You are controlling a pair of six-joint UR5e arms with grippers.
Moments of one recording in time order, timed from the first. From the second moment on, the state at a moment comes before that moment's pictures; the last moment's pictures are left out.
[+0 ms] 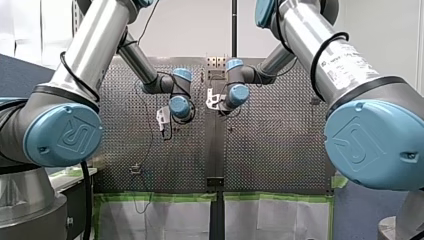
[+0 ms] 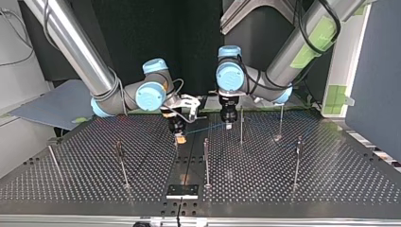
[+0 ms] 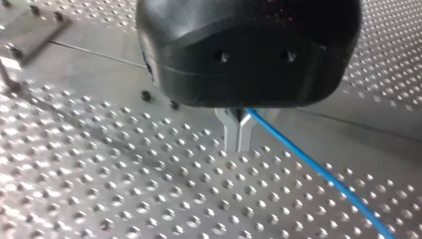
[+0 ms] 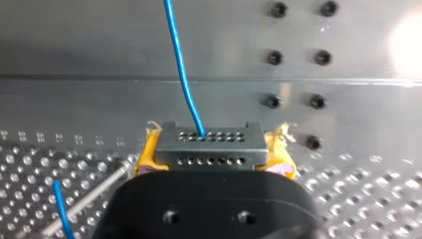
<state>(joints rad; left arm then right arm) -0.35 -2.00 -1.70 -2.71 -1.93 -1.82 2.23 -0.88 1.15 -0.07 1.61 1.65</state>
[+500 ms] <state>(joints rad) -0.37 -1.88 -1.70 -2.81 -1.95 -1.82 2.22 -1.01 1.27 -0.05 1.61 1.67</state>
